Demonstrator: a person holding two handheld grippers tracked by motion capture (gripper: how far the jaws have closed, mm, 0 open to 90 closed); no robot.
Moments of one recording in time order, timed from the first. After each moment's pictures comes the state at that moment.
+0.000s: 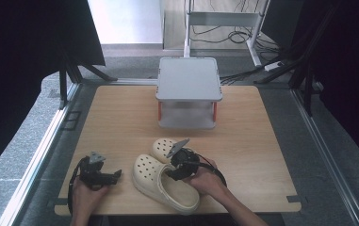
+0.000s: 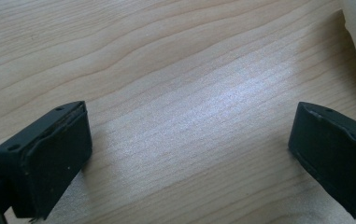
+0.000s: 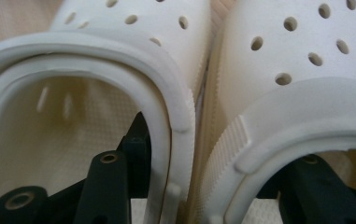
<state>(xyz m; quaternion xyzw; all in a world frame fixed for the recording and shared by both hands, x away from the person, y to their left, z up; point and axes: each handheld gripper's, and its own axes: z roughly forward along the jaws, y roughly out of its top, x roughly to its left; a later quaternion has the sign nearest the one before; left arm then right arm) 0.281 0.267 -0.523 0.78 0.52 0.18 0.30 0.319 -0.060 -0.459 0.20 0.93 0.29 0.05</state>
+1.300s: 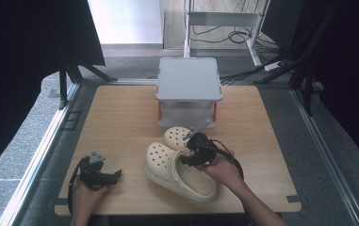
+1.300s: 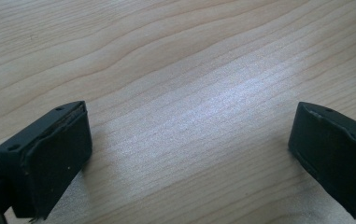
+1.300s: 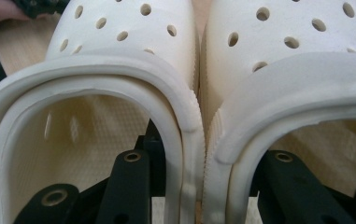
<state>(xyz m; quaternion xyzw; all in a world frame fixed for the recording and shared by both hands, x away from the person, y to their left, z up) 0.281 0.267 -0.523 0.78 0.51 0.18 0.30 0.329 -0.104 -0.392 0.29 0.91 0.29 0.04</state>
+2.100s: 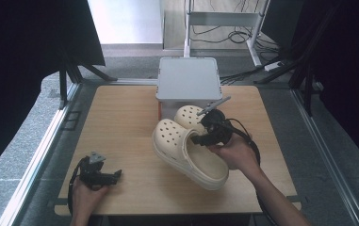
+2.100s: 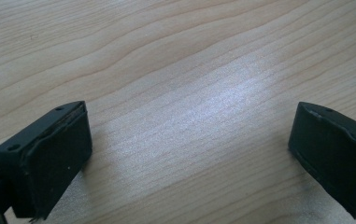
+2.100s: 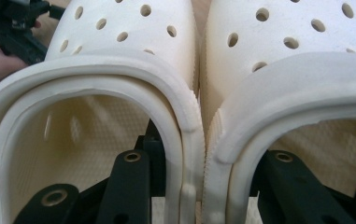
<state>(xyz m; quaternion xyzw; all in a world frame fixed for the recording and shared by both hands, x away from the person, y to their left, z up) 0.281 0.268 -0.523 0.78 0.51 0.18 0.30 0.343 -0.131 -0.314 0.34 0.89 0.30 0.07</state>
